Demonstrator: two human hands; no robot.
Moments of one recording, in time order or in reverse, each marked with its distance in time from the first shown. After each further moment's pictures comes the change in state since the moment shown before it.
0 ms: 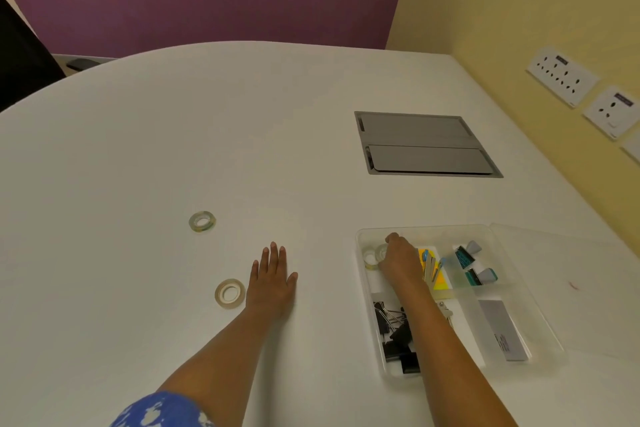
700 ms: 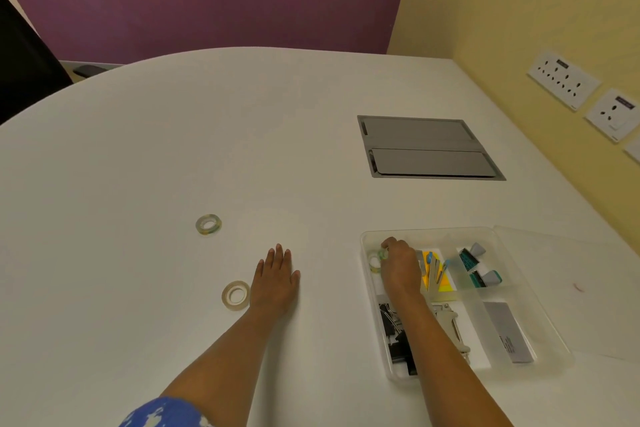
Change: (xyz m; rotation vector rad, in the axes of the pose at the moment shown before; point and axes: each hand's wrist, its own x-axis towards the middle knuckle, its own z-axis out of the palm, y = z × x) left_hand -0.001 -0.003 -0.009 -0.005 0.064 0.037; right_hand -0.008 -0.003 0.017 0.041 0.198 -0.040
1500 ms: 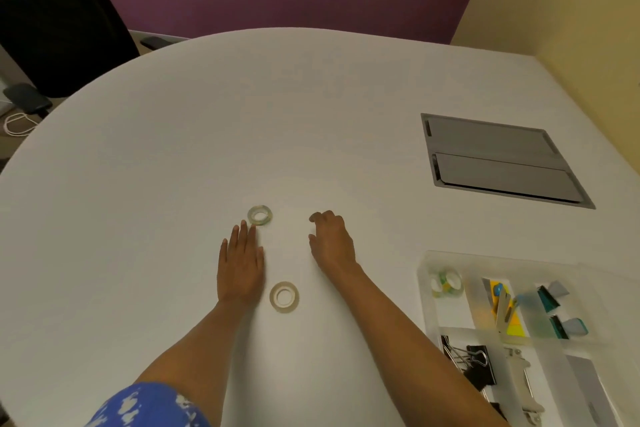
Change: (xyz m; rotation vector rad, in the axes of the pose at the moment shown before) left_hand 0.005 -0.128 -0.028 -0.021 0.340 -0.262; right_hand -0.004 -0.187 0.070 -0.055 -0.242 -0.517
